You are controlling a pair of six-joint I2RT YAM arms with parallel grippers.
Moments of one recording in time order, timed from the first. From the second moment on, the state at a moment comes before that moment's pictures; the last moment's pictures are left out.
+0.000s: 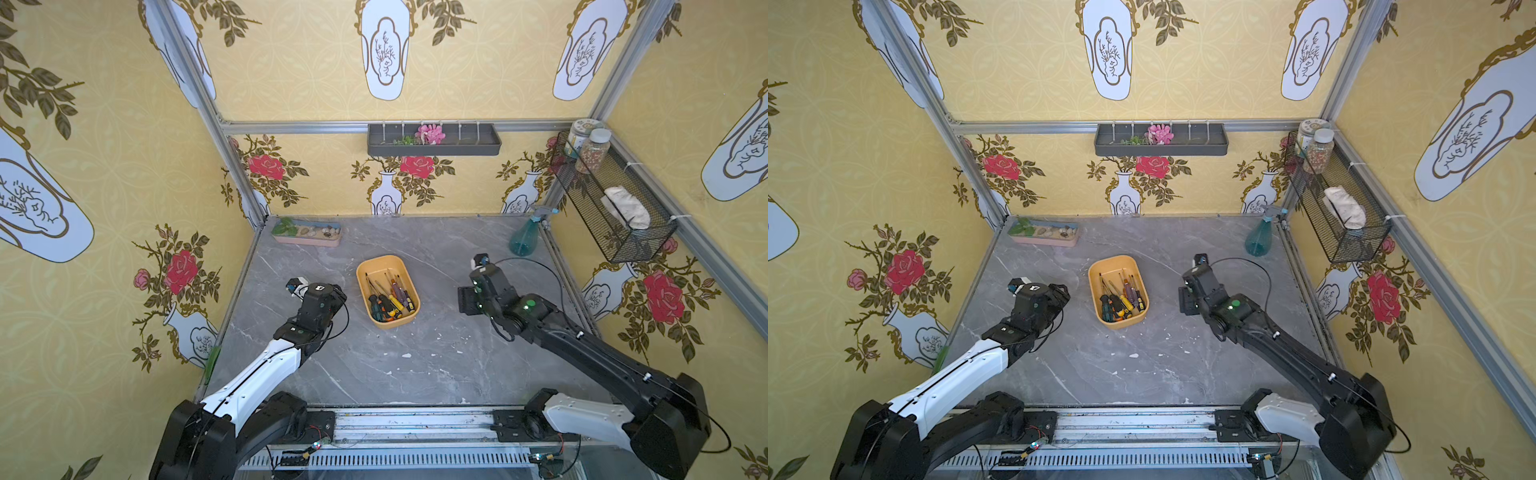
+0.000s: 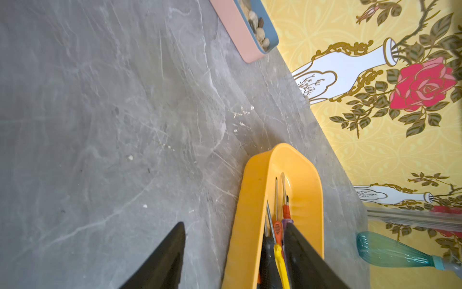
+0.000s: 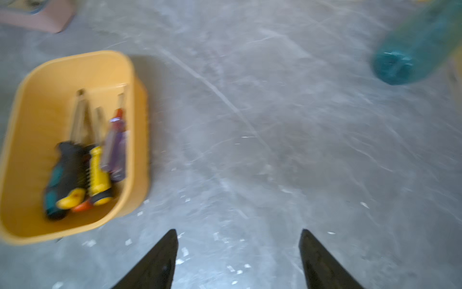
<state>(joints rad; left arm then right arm) -0.38 1.04 0.50 -0.08 -0.30 -1.08 0.54 1.10 0.82 -0.55 0.36 0.35</state>
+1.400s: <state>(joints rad) -0.16 1.01 0.16 0.98 -0.33 -0.20 0.01 1.43 0.21 0.81 0.23 0.08</state>
